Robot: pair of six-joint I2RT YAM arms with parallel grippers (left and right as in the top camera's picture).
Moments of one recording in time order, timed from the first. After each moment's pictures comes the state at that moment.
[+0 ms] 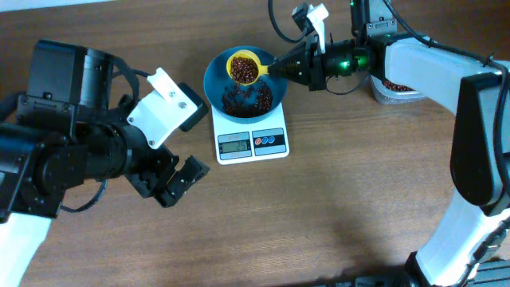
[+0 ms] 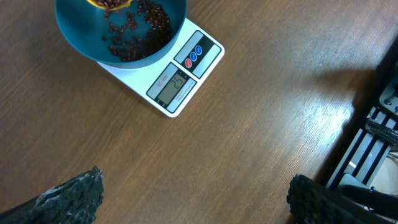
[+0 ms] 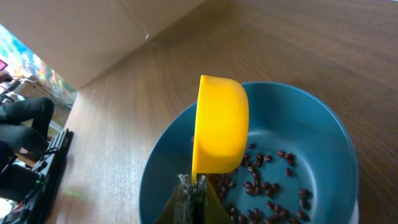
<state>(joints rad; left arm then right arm) -0.32 1.17 1.29 -1.19 0.36 0.52 0.08 1.93 1.24 -0.19 -1.20 -0.35</state>
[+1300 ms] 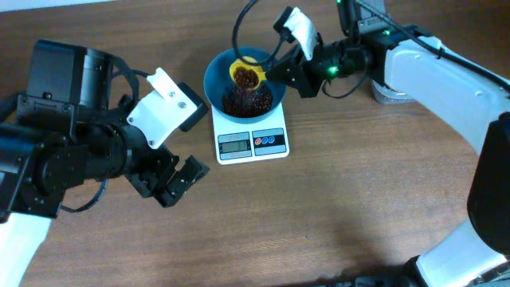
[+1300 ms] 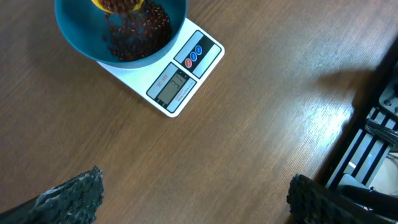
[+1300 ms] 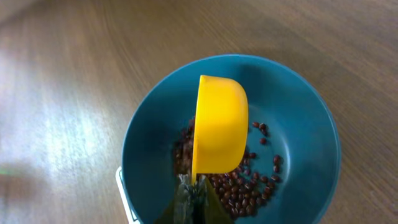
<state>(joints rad) -0.32 1.17 1.29 -1.19 0.36 0.52 0.19 1.76 1.24 -0.40 -0.80 -0.46</state>
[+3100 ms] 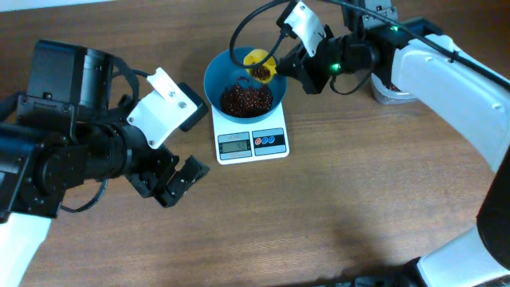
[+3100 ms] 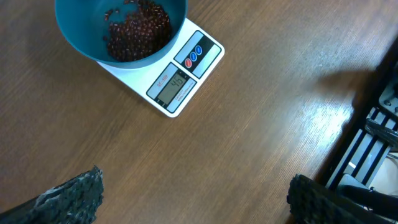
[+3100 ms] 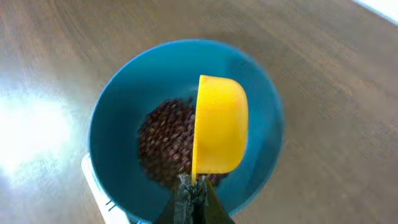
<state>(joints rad) -0.32 1.17 1.29 -1.19 0.36 0.52 0.21 1.70 1.27 -0.48 -0.60 -0.47</state>
